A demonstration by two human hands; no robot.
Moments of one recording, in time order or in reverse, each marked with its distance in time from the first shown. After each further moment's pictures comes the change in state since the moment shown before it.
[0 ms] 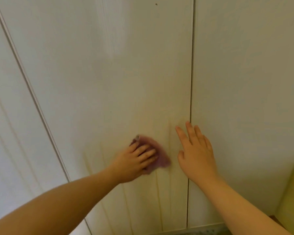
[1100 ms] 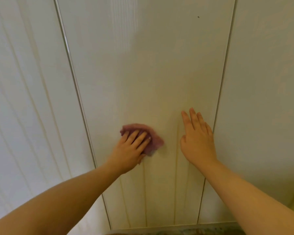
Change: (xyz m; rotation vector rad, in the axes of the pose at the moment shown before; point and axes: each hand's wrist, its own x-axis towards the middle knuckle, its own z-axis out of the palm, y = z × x) left_hand -0.069 -0.045 -0.022 -0.099 0.003 -0.329; right_hand 0.021 -0.080 -0.018 0.023 0.086 -0.035
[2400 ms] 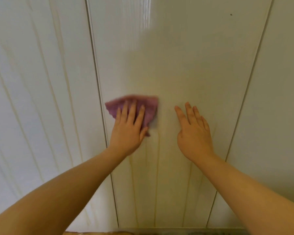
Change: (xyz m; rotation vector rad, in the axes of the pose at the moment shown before) left_hand 0.005 -0.056 -0.018 0.028 0.108 -0.369; right_hand 0.016 -0.058 0.006 -0.026 -0.044 -0.104
